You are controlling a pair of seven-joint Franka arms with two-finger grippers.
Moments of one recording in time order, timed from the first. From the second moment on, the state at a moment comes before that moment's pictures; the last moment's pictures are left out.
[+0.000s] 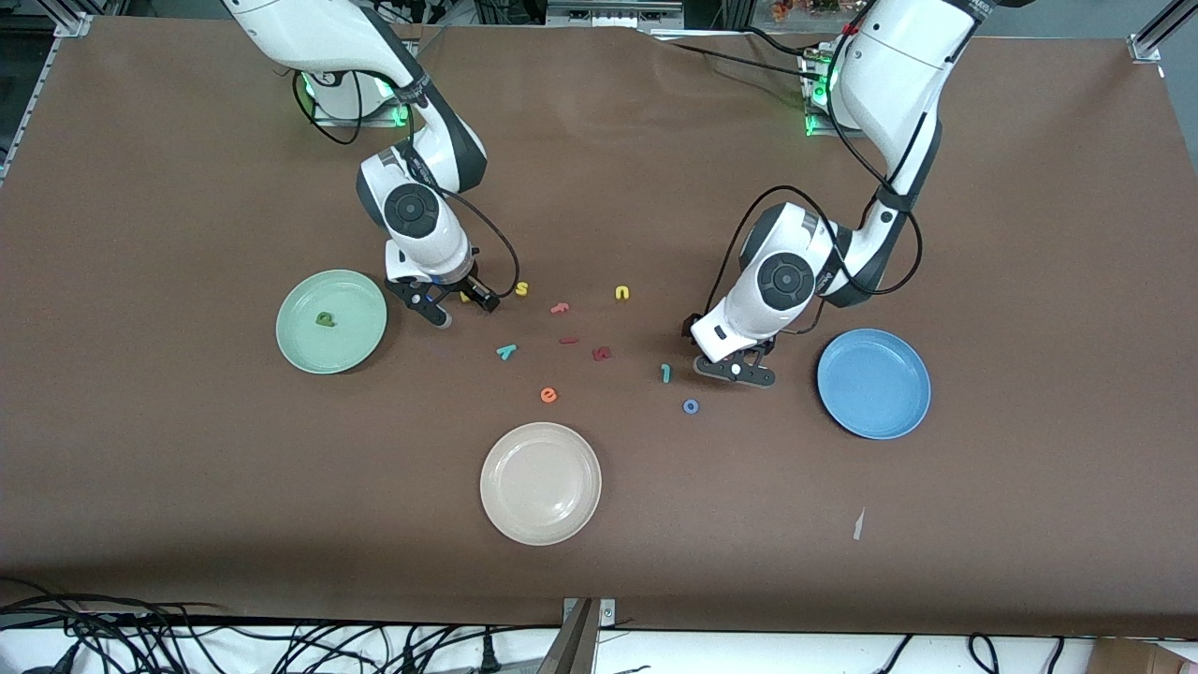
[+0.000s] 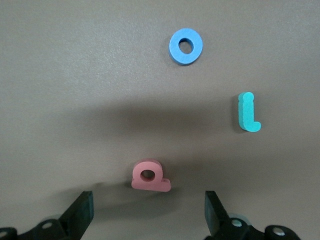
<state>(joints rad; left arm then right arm) -0.41 0.62 -0.09 -1.87 -0.09 2.43 -0.23 0.45 0.45 0.09 -2.18 -0.03 2.55 1.21</state>
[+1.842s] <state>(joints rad) -0.43 0.63 -0.05 -1.87 -0.09 2.48 -0.23 0.44 0.32 -0.25 -2.30 -0.04 2.47 0.55</state>
